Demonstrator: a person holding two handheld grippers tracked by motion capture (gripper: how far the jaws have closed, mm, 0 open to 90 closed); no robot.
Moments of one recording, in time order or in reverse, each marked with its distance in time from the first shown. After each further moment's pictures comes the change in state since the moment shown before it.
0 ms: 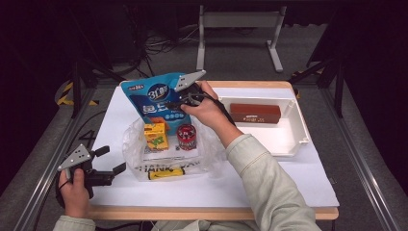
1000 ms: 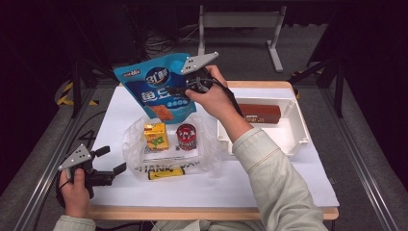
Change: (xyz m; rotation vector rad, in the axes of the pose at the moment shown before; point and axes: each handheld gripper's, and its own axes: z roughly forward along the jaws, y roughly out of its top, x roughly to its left) left arm 0.000 0.000 0.001 0.004 -0.001 -0.003; right arm 0.003 0.042 -0.051 -0.087 -0.026 0.002
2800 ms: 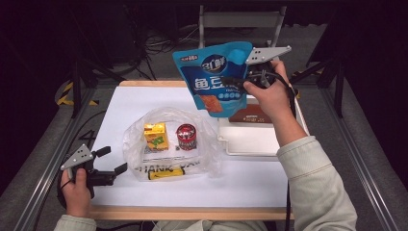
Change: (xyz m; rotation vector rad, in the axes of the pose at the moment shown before) left arm -0.001 -0.001 0.003 0.016 0.007 0.003; right arm -0.021 -0.036 -0.140 -0.011 -0.189 0.098
